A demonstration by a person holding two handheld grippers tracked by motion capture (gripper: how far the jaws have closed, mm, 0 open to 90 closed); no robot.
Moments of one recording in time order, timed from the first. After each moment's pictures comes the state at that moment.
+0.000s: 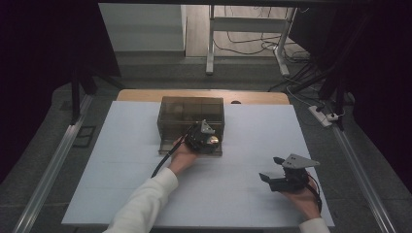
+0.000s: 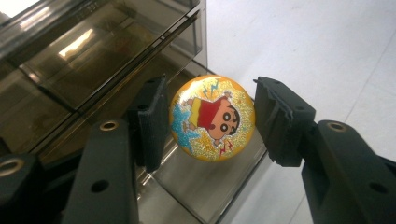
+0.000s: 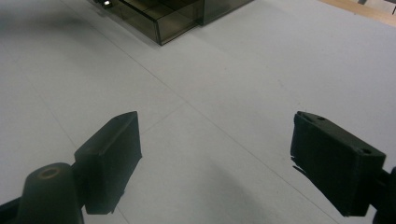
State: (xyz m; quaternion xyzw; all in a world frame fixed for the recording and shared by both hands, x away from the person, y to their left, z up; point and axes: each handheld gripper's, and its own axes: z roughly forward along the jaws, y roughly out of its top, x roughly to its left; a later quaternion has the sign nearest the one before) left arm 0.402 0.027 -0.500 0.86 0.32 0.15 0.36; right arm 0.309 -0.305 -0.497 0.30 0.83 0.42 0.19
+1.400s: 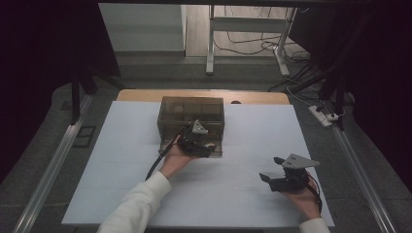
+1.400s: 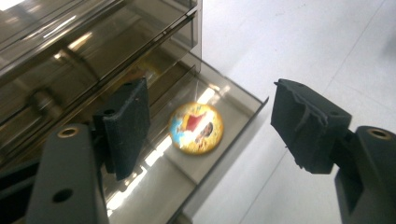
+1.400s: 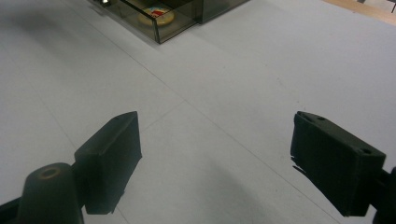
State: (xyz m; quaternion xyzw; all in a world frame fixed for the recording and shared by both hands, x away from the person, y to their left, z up) left arm 0.382 0.049 -0.483 0.85 0.33 0.14 0.38; right arm 0.309 -0.305 -0.497 0.31 0.83 0.42 0.20
